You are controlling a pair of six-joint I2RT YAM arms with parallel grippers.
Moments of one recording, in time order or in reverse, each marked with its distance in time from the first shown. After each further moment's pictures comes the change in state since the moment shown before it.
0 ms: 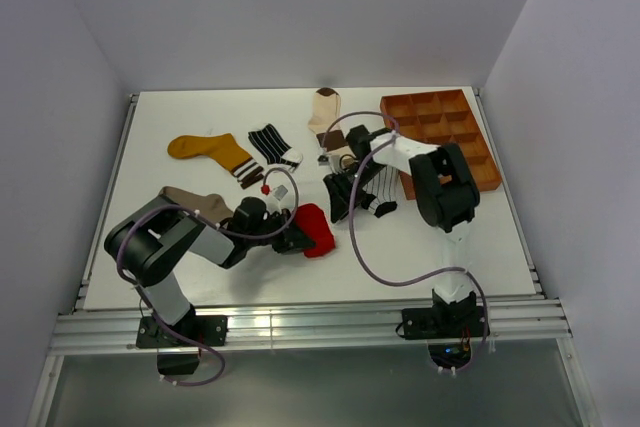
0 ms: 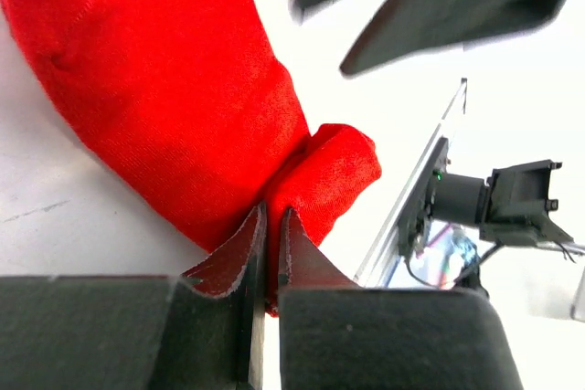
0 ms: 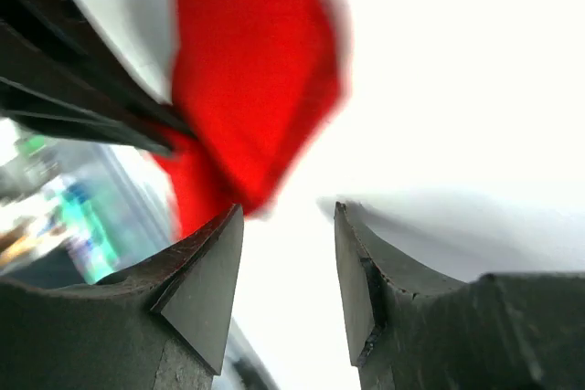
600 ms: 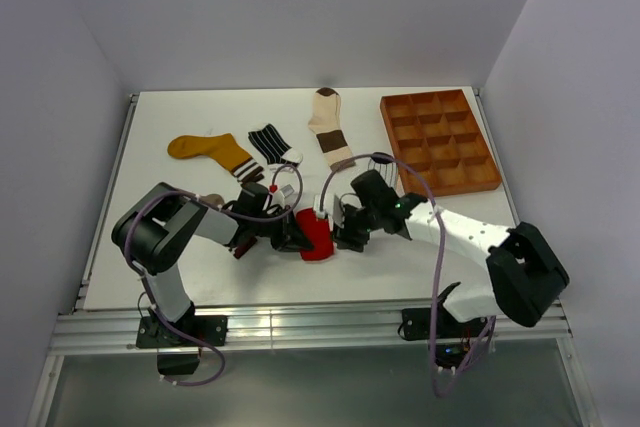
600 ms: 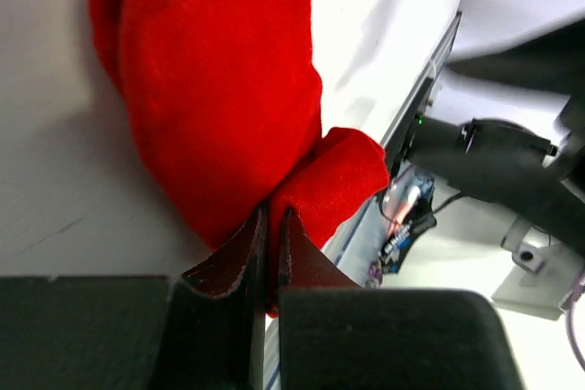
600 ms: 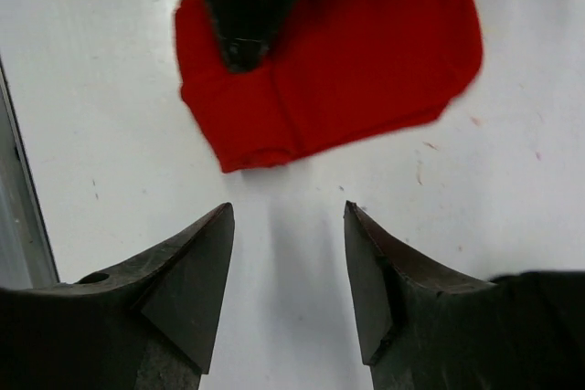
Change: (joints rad) left arm 0.098 0.077 0.166 -0.325 0.284 0.050; right arm 0.191 -0.758 -0.696 0.584 0.310 -0.290
